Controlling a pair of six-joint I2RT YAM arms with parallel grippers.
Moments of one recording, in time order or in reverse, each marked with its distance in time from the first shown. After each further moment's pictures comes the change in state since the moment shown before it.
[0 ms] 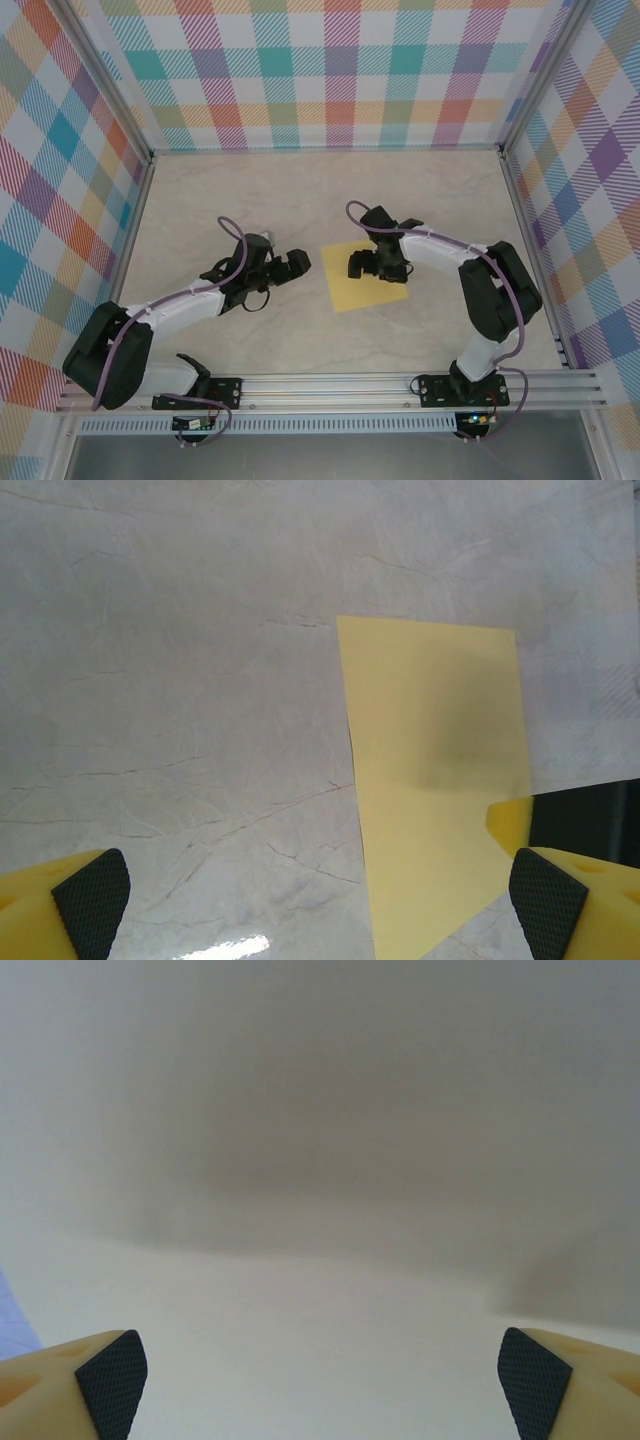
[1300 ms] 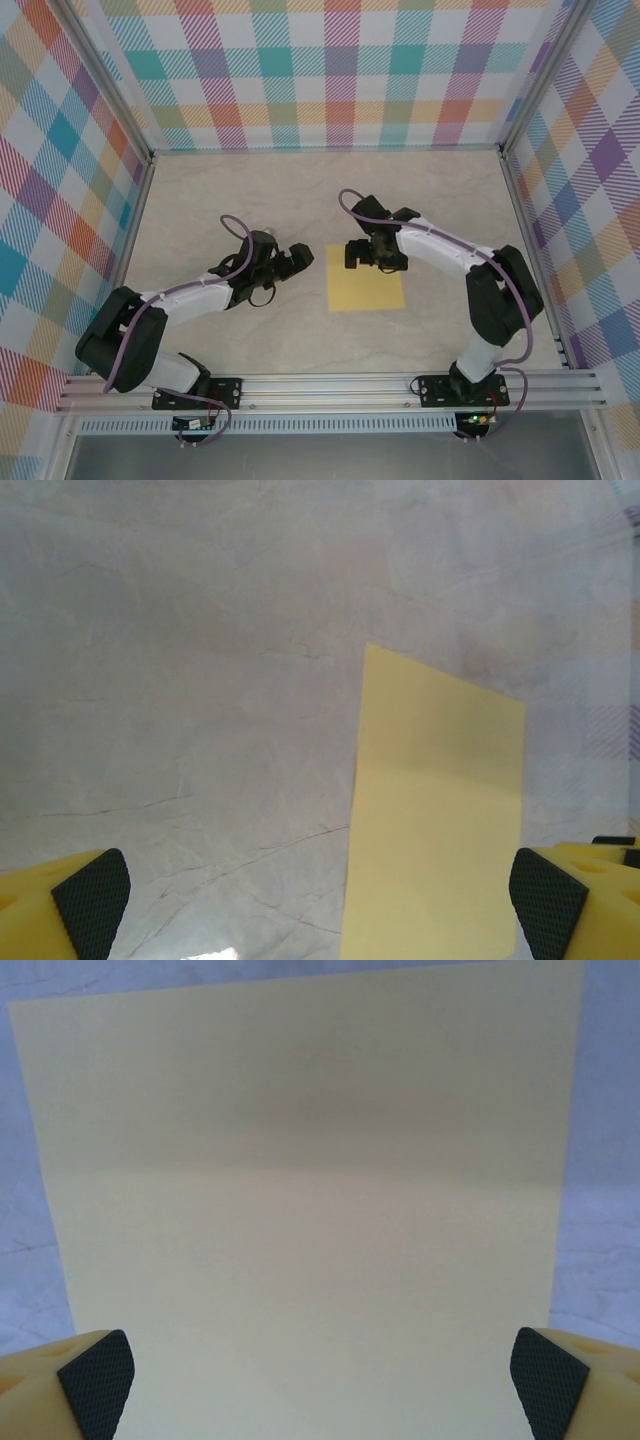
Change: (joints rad) left arm 0.001 0.104 0.034 0.064 -0.019 -0.090; right arm 0.054 -0.016 0.152 -0.135 0.145 0.002
